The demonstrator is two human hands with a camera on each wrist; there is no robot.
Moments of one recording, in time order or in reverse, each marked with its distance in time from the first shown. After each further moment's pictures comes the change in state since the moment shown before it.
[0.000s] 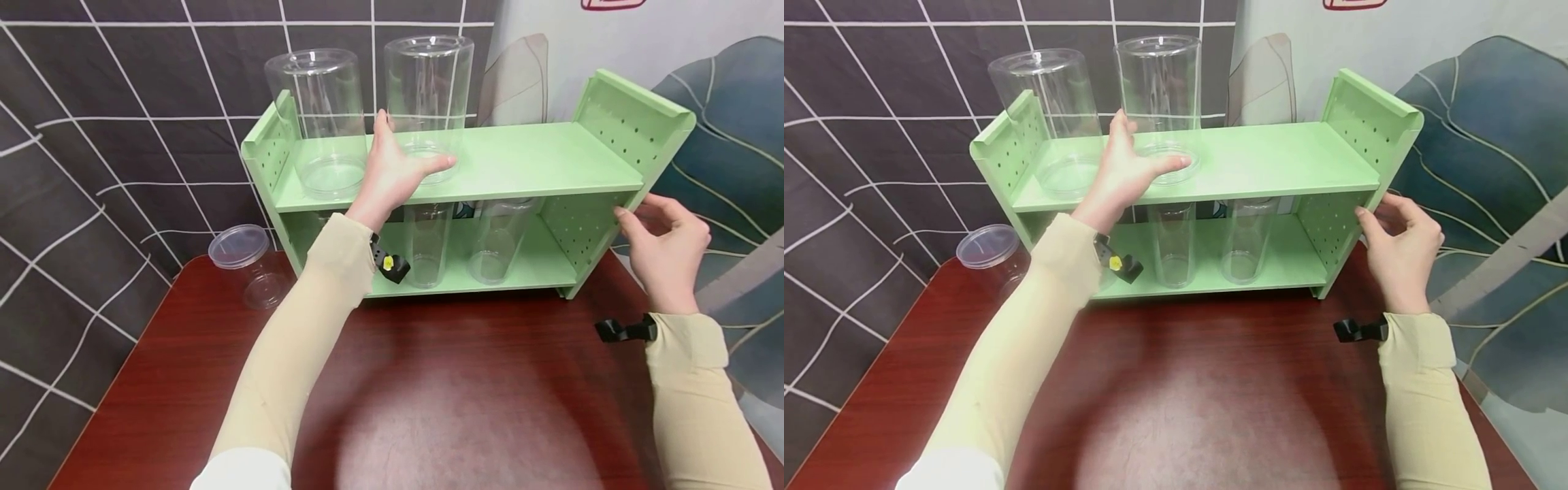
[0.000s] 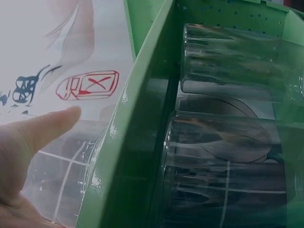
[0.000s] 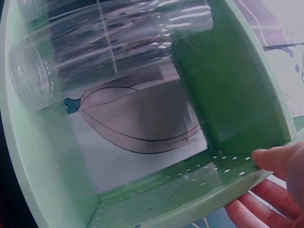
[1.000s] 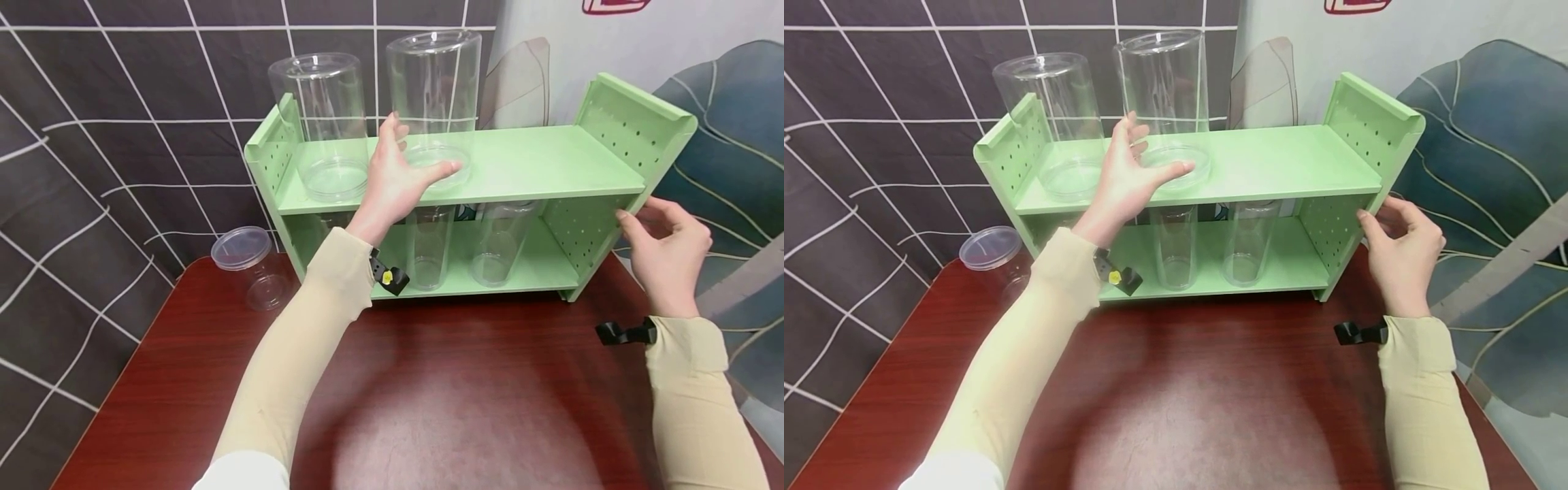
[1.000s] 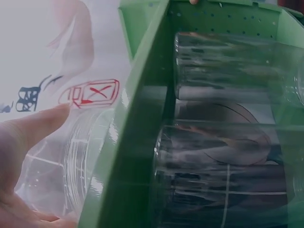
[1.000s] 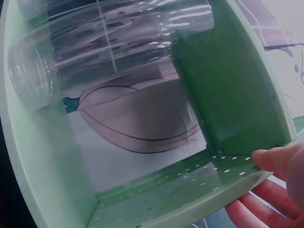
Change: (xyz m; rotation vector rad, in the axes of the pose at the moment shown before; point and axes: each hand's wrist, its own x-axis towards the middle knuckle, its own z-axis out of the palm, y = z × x) left_hand -0.012 -0.007 0.003 -0.032 0.046 0.137; right_hand 0.000 0.003 0.001 -0.017 0.016 -0.009
